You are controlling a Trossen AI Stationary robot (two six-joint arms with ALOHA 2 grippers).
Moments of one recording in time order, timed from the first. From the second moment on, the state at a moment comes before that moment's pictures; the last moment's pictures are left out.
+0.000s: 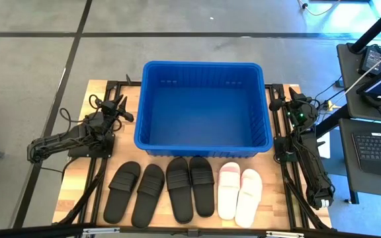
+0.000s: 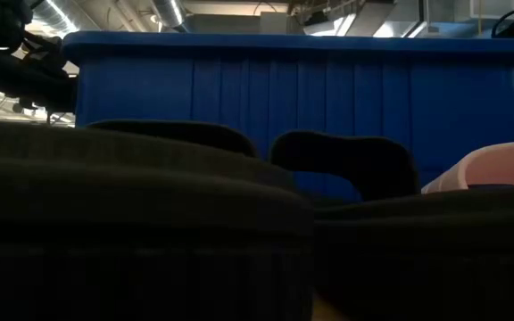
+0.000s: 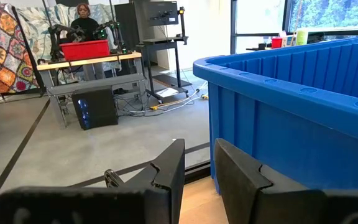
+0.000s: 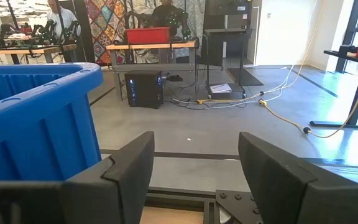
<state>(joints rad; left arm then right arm) 0.32 0.00 0.06 -0.11 -0.88 0.01 -1.40 0.00 0.02 -0.02 0.01 0.04</state>
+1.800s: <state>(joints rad) 0.32 0.00 0.06 -0.11 -0.88 0.01 -1.45 0.37 1.14 -1.00 -0.75 -0.24</state>
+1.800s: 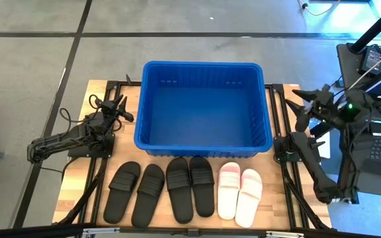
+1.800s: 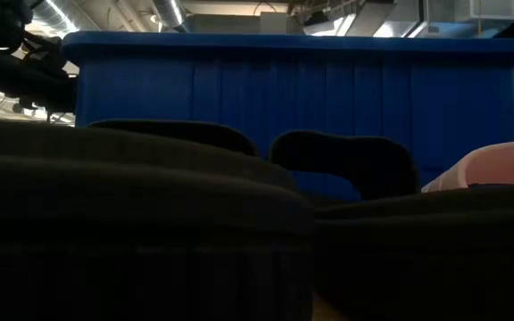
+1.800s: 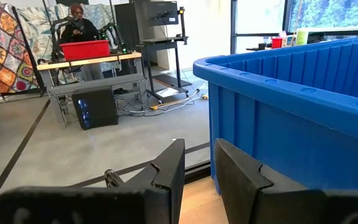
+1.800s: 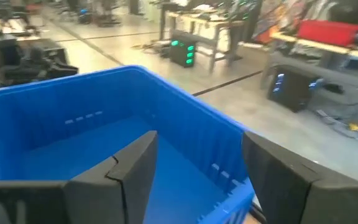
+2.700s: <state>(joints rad) 0.32 0.00 0.06 -0.11 -0.88 0.17 -0.58 1.04 1.11 -0.12 -0.50 0.02</state>
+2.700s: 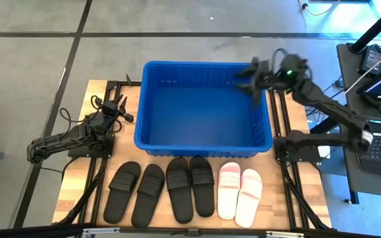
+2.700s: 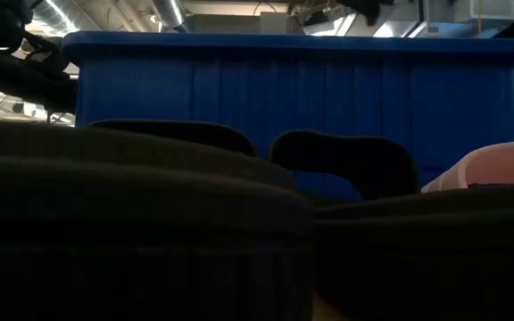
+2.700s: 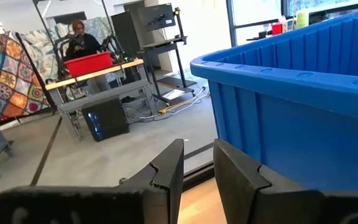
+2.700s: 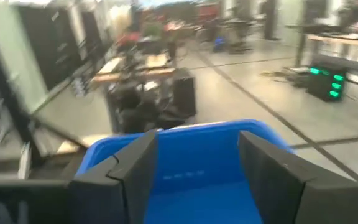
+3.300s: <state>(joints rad) 0.32 0.00 0.06 -0.11 -0.88 0.17 0.24 1.26 1.43 -1.12 0.03 0.60</state>
